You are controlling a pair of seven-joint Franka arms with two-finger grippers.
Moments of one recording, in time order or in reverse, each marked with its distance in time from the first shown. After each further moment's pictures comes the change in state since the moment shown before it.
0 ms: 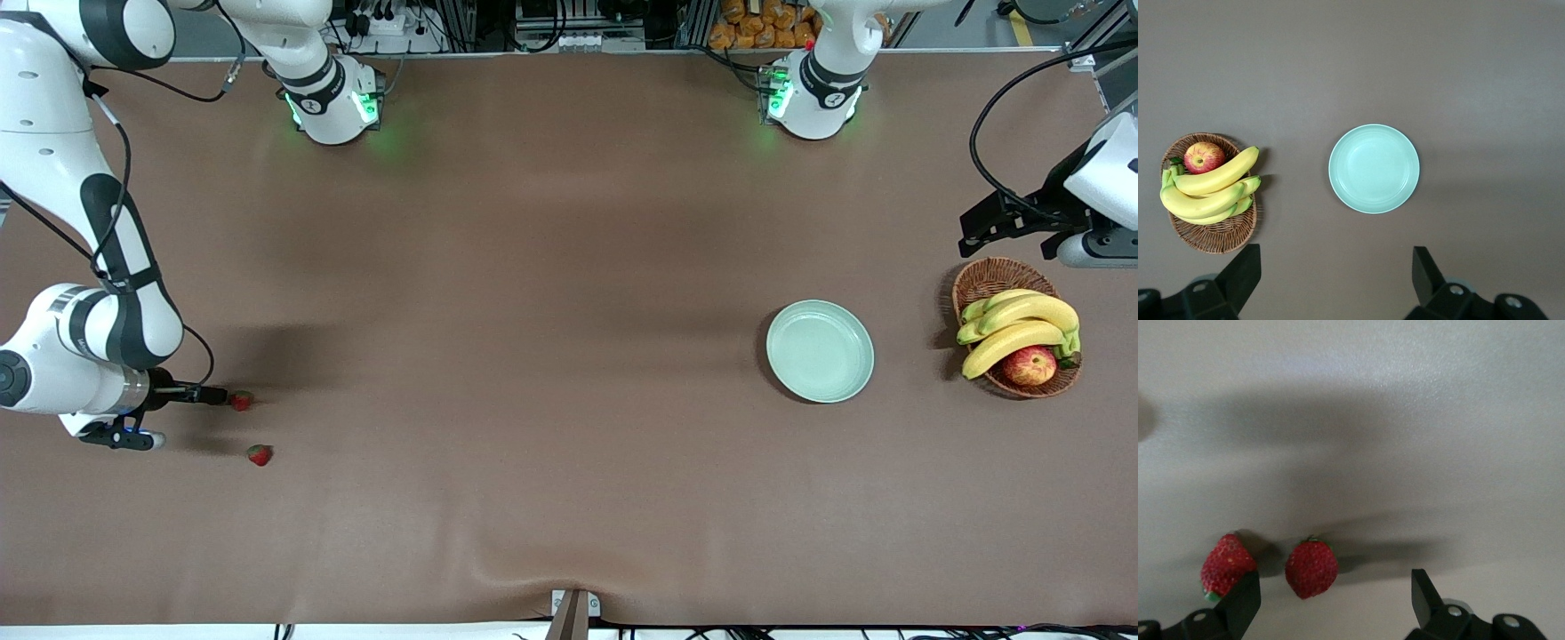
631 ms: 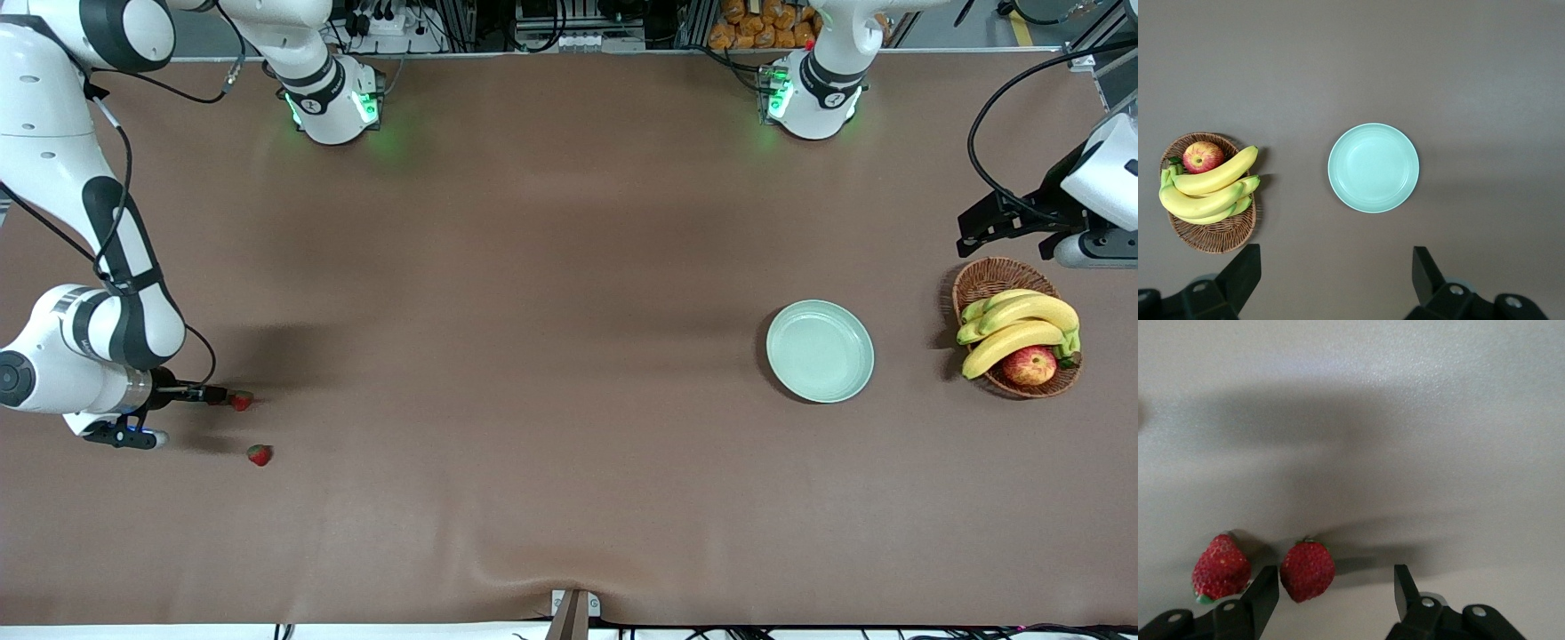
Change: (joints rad) left arm -0.001 0.000 -0.001 -0.004 0.000 0.000 0.000; right arm -0.002 0.004 0.000 -0.007 0.000 0.006 -0.004
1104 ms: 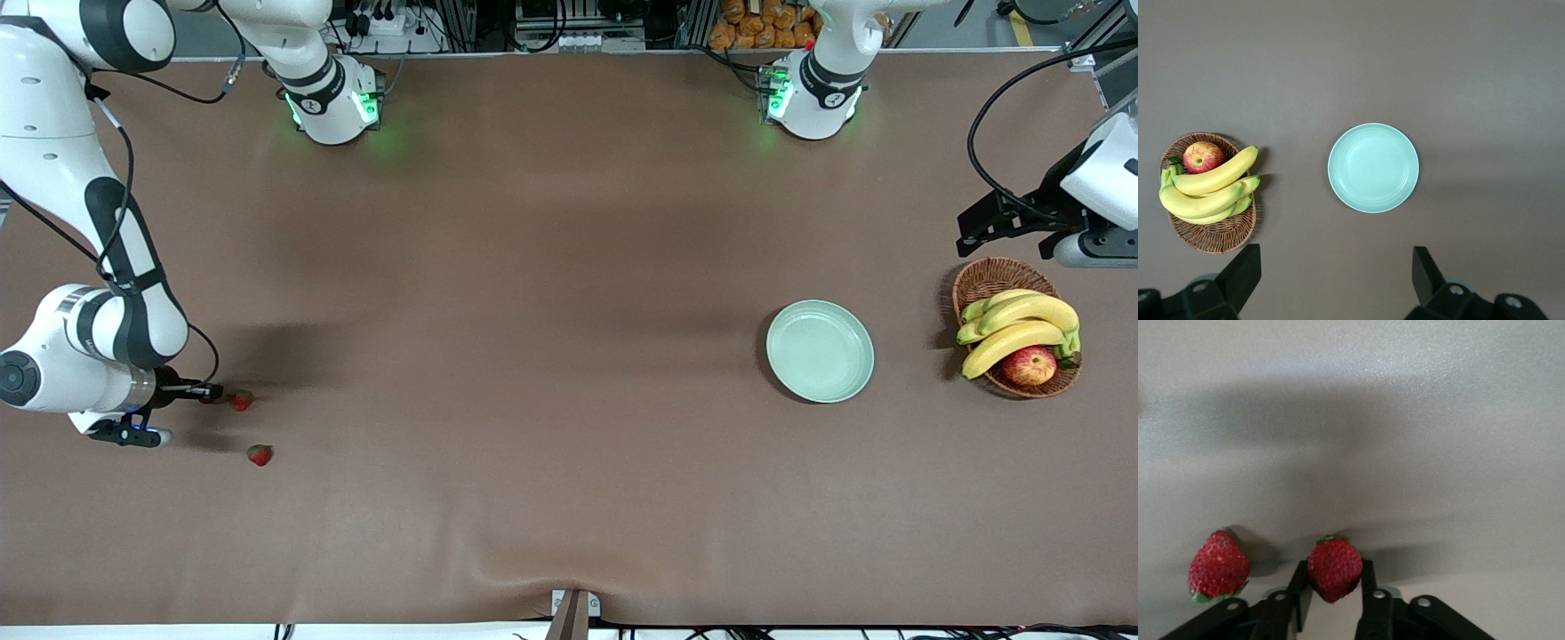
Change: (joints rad) left arm 0.000 -0.004 0.000 0.000 0.000 0.000 0.000; right arm 0.000 0.000 0.001 -0.008 0.001 0.001 0.000
